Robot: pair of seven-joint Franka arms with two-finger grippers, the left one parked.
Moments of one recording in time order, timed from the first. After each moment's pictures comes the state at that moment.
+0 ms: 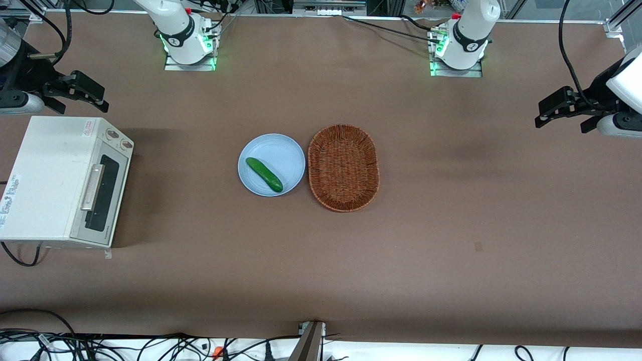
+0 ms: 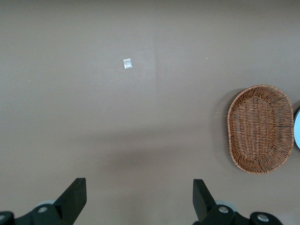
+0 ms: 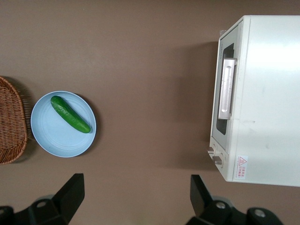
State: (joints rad) arm 0.02 -0.06 0.05 -1.63 0.06 1.58 0.04
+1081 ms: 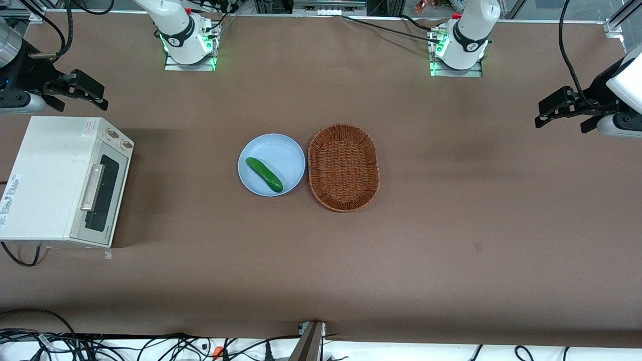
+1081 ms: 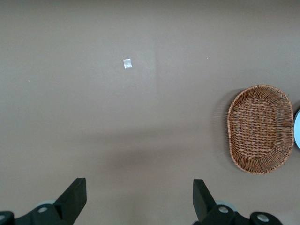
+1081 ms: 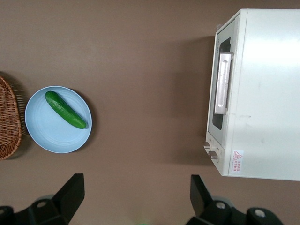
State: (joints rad) arm 0.02 -0.06 0.05 -1.63 0.04 1.56 0.04
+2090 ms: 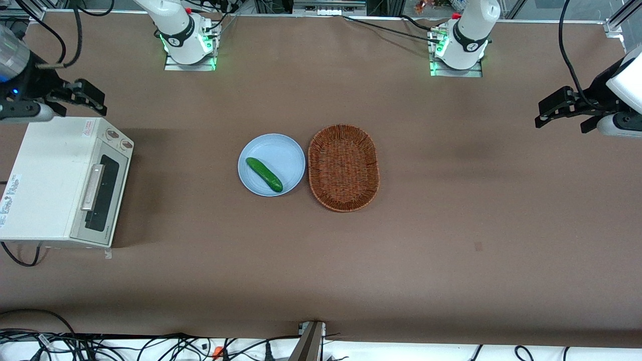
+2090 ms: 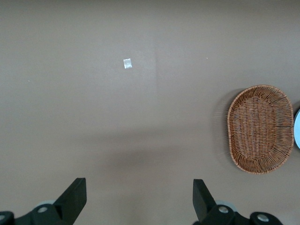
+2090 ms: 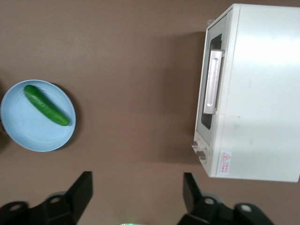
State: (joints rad) arm 0.01 -0.01 0.05 -1.67 -0.03 1.60 0.01
